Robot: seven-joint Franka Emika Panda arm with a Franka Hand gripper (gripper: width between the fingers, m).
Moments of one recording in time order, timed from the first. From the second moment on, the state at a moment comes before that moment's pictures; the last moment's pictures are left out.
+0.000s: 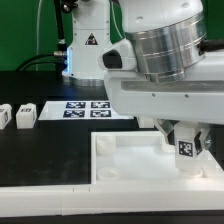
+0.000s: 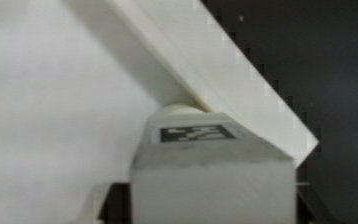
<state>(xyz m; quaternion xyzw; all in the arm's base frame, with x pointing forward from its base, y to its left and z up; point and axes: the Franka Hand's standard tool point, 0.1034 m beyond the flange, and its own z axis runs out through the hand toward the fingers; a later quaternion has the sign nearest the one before) 0.627 0.104 0.069 -0.89 0.43 0.07 0.13</state>
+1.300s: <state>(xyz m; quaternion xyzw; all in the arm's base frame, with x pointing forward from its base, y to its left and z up) 0.624 0.114 0.077 -0.95 0.27 0.05 0.15</state>
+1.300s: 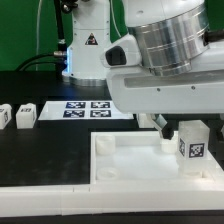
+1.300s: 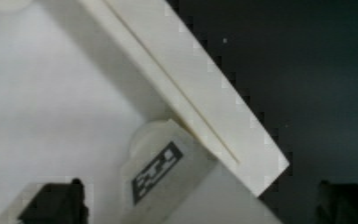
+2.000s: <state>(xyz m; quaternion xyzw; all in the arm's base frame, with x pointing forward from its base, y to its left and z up) 0.630 0.111 0.073 -0.98 0.11 0.00 0.13</state>
